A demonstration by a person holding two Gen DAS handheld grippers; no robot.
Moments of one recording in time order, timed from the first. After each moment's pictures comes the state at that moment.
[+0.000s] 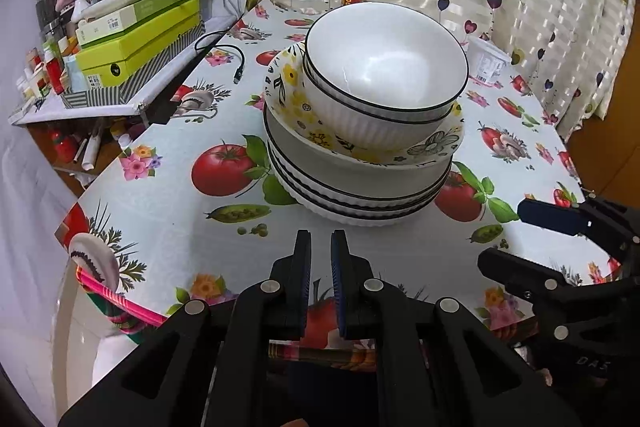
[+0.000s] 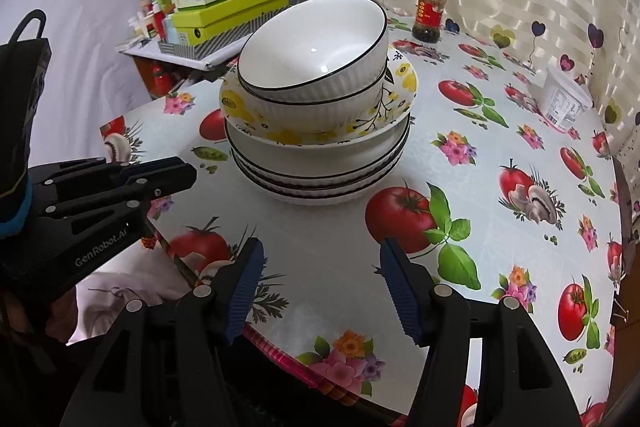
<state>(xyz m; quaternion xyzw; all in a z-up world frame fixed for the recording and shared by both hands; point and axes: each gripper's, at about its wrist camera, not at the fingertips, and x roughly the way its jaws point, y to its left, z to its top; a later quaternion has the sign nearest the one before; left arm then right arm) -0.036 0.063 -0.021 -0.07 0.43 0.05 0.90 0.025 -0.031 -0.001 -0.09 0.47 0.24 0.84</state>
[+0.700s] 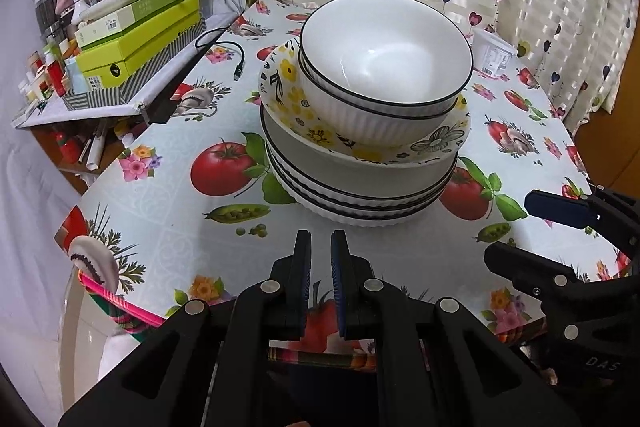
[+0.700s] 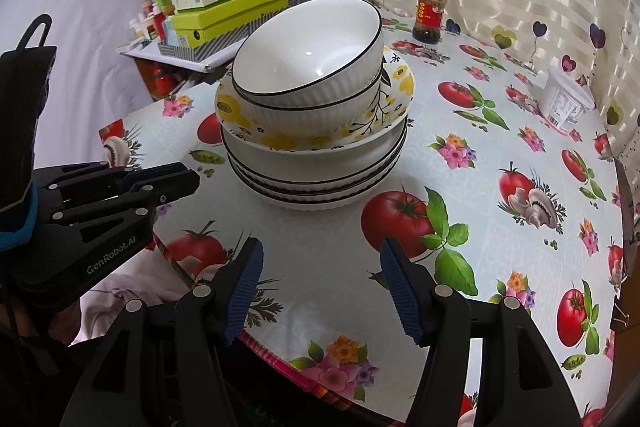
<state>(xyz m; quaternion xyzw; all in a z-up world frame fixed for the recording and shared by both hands) -0.030 0.059 -0.024 -0.06 0.44 0.05 0.89 0.031 -0.032 0.000 -0.09 0.47 0.24 0.84</state>
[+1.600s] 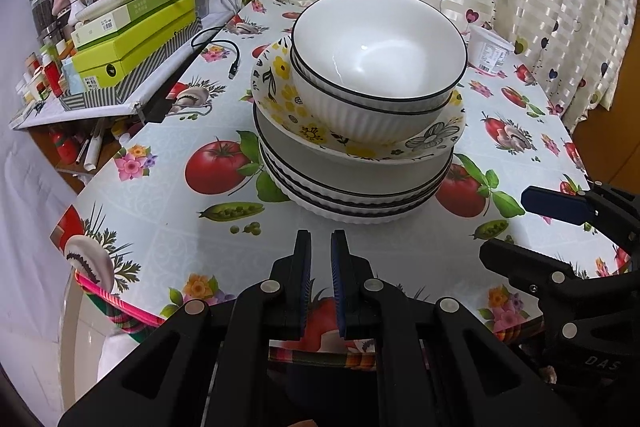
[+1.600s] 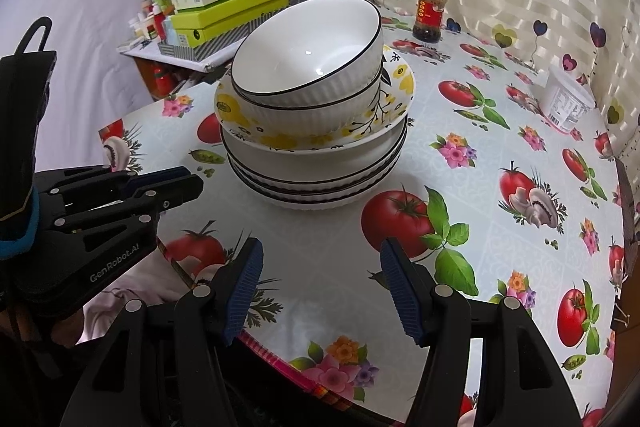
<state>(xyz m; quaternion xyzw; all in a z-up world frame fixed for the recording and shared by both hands) -0.028 0.055 -0.025 -0.06 0.44 0.05 0.89 0.032 -0.031 -0.002 -0.09 0.47 0.24 0.84</state>
